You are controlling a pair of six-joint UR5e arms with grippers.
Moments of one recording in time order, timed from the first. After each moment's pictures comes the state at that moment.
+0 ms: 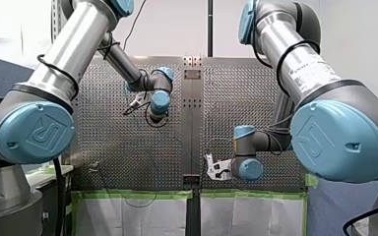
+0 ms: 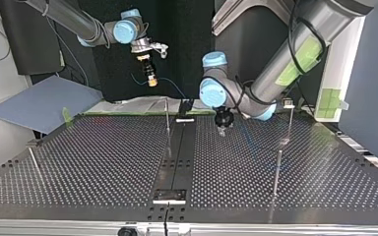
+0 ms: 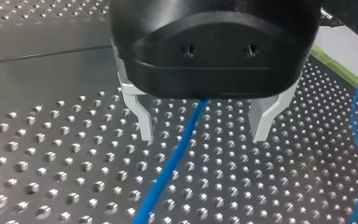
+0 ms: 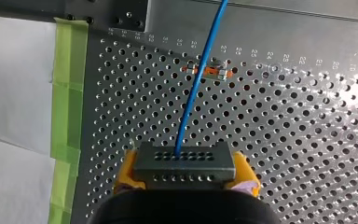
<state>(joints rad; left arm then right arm) -0.42 -2.08 -1.57 -2.93 -2.15 -1.03 2.09 -0.79 1.95 -0.96 1.48 1.44</state>
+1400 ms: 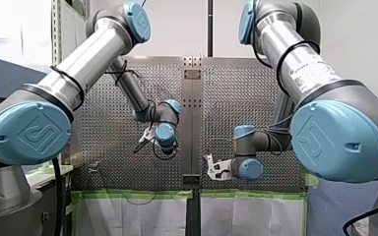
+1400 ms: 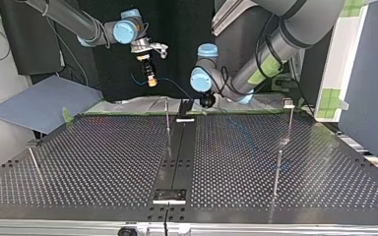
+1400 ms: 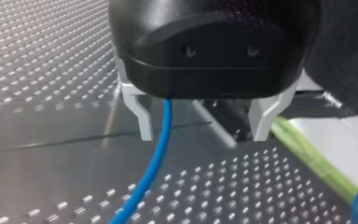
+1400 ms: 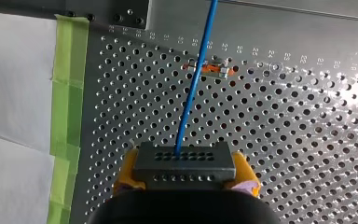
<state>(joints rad) -0.47 -2.31 -1.61 -2.78 -2.00 -1.20 2.09 -0.79 1.95 -0.96 1.49 1.43</state>
